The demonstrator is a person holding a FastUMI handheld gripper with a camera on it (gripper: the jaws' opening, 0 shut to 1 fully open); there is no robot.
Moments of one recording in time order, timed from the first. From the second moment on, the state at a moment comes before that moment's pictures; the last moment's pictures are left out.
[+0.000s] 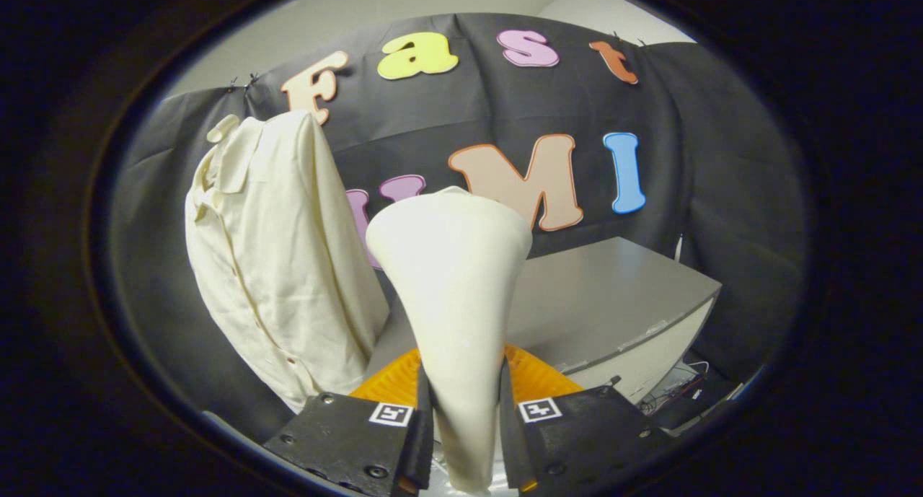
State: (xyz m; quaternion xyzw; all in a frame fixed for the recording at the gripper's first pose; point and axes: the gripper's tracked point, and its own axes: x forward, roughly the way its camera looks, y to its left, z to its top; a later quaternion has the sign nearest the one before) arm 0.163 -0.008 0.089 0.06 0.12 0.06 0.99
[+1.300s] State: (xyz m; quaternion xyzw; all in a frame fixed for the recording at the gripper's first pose) arm 0.171 0.391 0.135 0.05 0.06 0.11 0.99
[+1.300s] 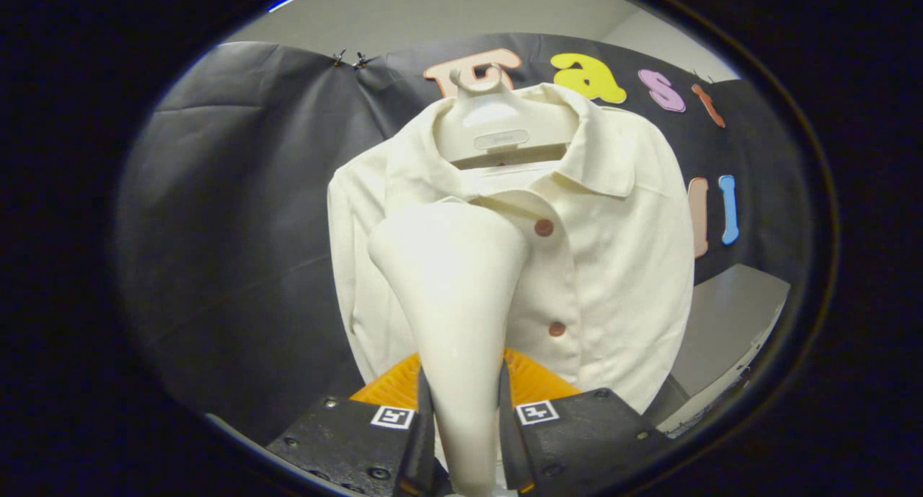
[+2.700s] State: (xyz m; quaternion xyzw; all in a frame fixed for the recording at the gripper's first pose) arm 0.199 0.412 -0.100 -0.04 0.18 0.03 0.98
